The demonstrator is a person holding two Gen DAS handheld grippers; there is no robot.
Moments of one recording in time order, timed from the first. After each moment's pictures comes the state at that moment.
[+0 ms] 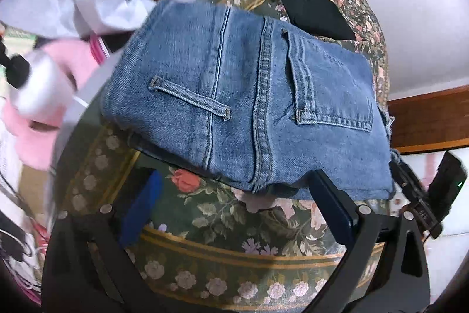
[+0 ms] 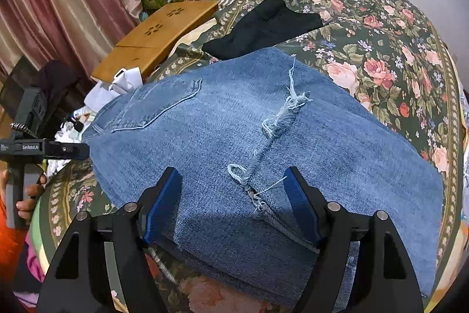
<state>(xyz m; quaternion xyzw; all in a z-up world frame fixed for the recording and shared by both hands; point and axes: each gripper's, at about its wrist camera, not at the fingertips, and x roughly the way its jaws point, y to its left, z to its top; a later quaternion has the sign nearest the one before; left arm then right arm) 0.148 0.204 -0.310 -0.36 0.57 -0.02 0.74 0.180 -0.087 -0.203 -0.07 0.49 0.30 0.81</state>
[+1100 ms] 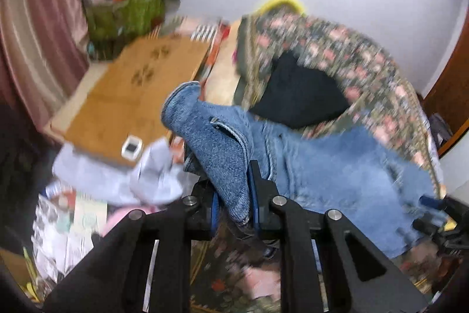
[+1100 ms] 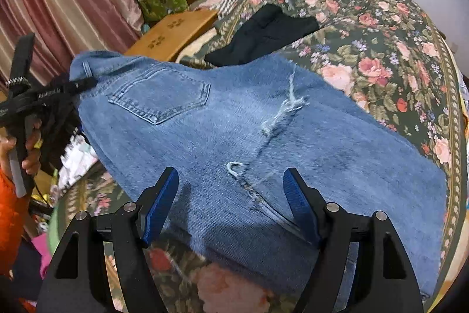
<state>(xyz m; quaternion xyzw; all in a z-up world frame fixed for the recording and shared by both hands) 0.209 0.176 -0.149 -0.08 0.42 0.09 0.90 0.179 -0.112 -0.183 -0.01 0.48 0.30 0.82</state>
